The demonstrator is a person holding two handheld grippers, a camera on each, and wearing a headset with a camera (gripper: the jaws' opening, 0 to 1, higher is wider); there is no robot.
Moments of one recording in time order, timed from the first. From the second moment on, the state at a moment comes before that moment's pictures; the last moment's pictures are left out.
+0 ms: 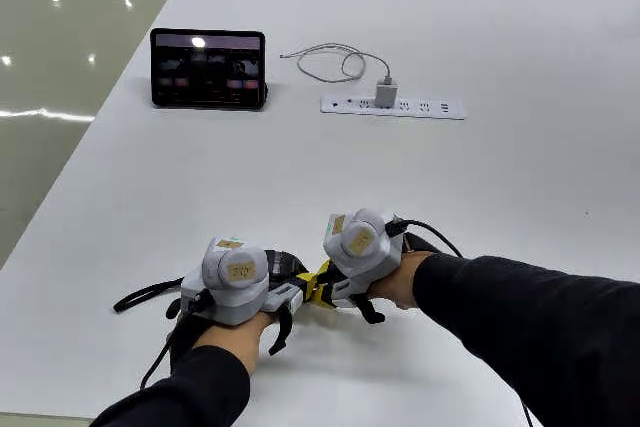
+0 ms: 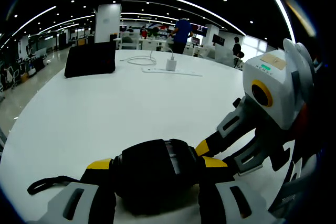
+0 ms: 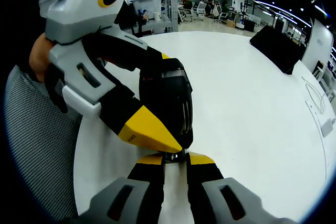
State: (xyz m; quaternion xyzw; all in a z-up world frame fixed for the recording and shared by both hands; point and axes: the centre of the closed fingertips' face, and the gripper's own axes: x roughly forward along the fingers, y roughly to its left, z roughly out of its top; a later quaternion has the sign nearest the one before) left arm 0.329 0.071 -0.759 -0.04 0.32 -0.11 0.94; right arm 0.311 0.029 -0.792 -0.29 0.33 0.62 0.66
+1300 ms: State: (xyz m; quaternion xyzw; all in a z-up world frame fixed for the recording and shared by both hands) left arm 0.310 0.102 -0.747 0.00 0.37 -0.22 0.90; right arm 0.313 -0.081 -0.732 -0.17 0.29 0.49 0.81
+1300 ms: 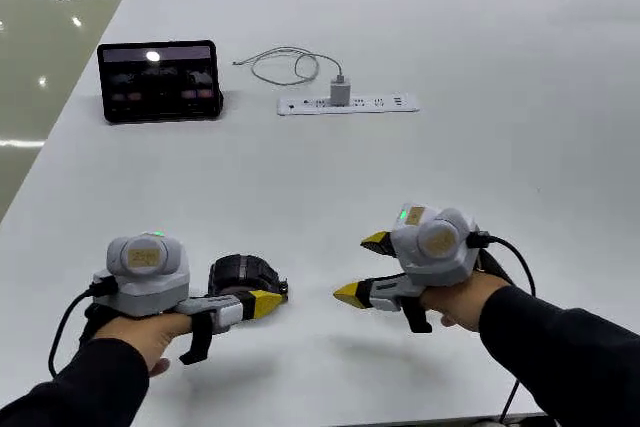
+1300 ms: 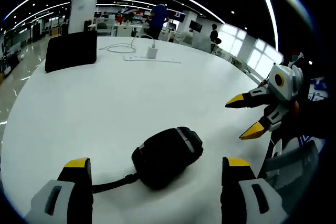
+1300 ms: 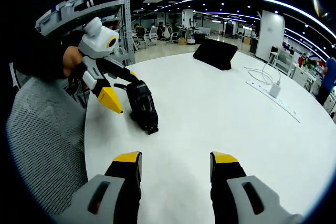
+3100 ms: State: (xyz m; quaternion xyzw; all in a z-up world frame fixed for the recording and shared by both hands) left arm 0.252 0.171 -0.706 0.05 0.32 -0.31 0.89; right arm 0.244 -0.243 -0.727 -0.12 0.30 0.36 0.87
